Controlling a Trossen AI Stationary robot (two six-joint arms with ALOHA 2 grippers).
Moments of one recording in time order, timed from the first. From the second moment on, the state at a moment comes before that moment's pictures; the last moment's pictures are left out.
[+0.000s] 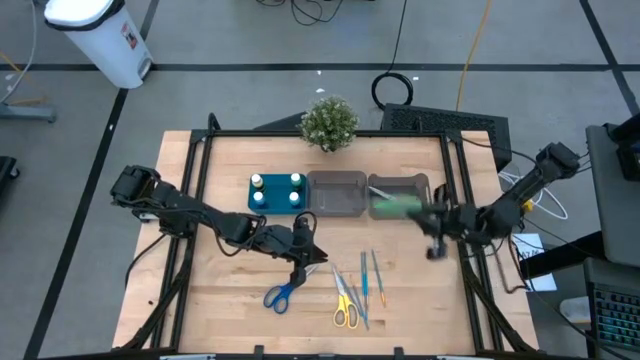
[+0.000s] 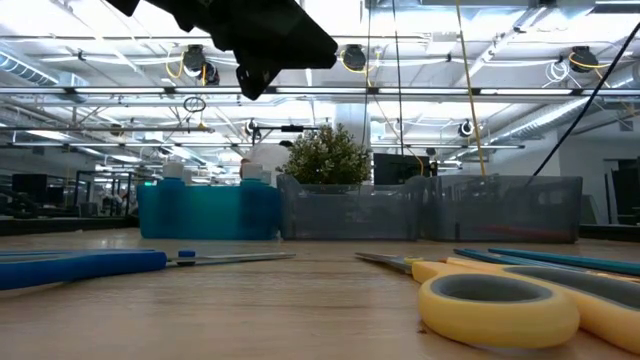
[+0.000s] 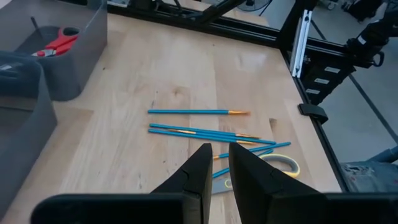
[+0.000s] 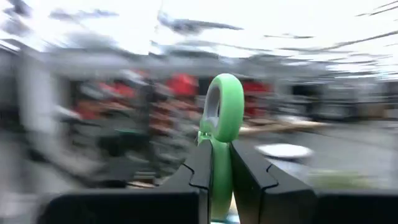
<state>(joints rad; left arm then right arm) -0.29 1.59 0.94 0.20 -0.11 -0.33 0.67 0.80 0.41 0.92 0.93 -0.36</state>
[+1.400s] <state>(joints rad) -0.29 1.59 0.94 0.18 -0.11 -0.32 0.22 0.92 0.87 -0.88 0.83 0.46</state>
